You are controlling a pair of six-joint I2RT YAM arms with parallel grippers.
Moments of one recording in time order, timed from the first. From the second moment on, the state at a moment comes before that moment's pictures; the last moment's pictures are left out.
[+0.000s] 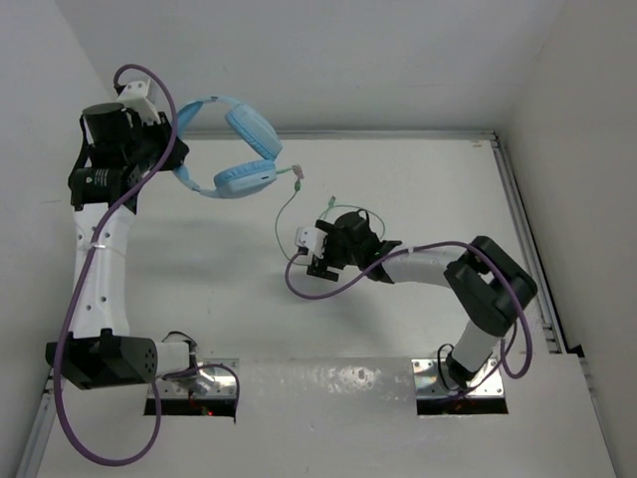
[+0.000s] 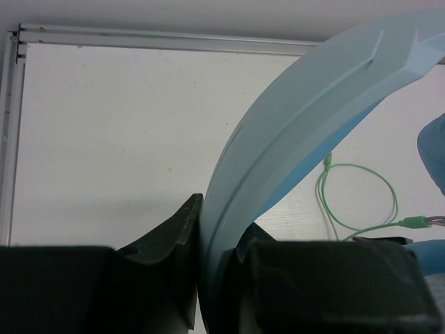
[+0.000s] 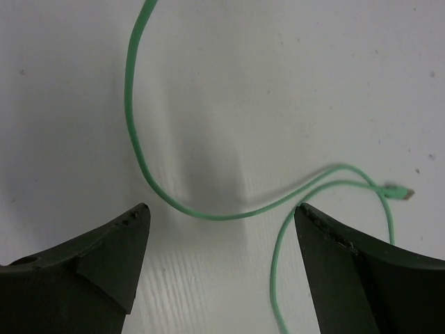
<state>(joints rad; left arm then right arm) 0.13 1.27 1.55 -0.70 0.27 -0.11 0.73 1.66 0.76 0.26 -0.23 -0.65</state>
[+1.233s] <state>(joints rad) -0.13 1.44 1.28 -0.58 0.08 -0.11 1.20 1.96 2.01 -0.62 0.06 -0.62</state>
